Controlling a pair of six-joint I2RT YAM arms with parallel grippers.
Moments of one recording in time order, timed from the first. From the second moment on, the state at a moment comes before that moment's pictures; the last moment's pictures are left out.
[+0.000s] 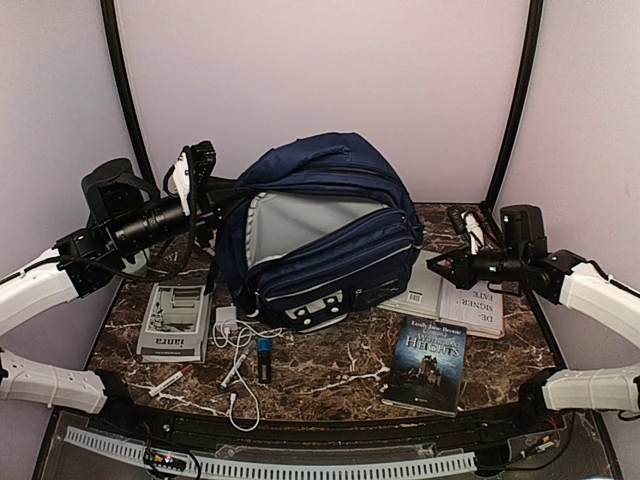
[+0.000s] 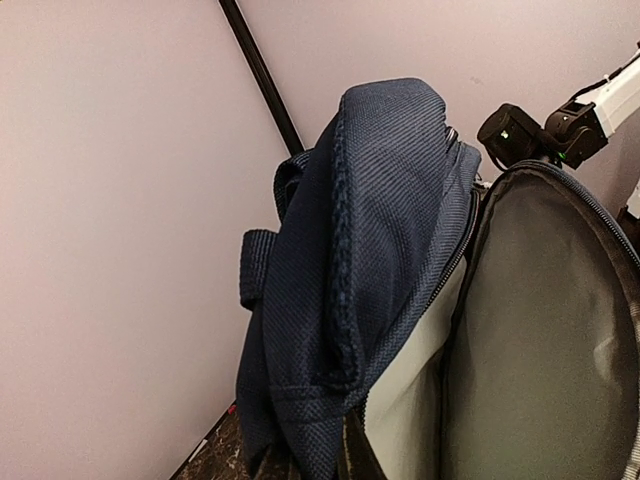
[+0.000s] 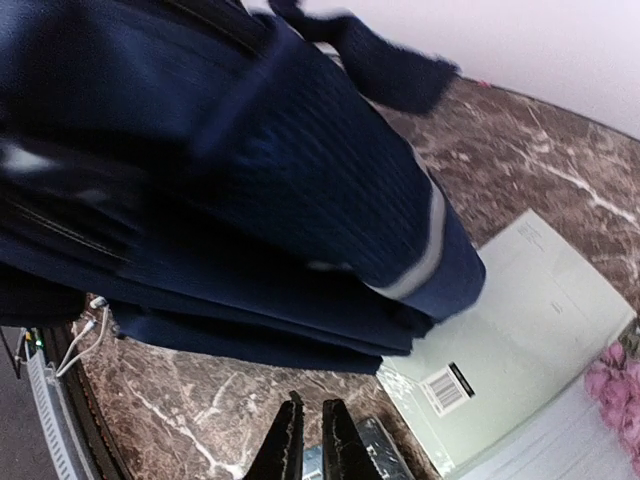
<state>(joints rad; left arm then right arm) -0.73 1.01 0.97 0.08 0.25 0.39 0.38 1.02 0.71 -0.27 -0.48 0.06</state>
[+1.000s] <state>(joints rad) -0.73 1.03 0.97 0.08 0.29 0.40 0.58 0.92 0.81 -0.12 -0.43 -0.46</state>
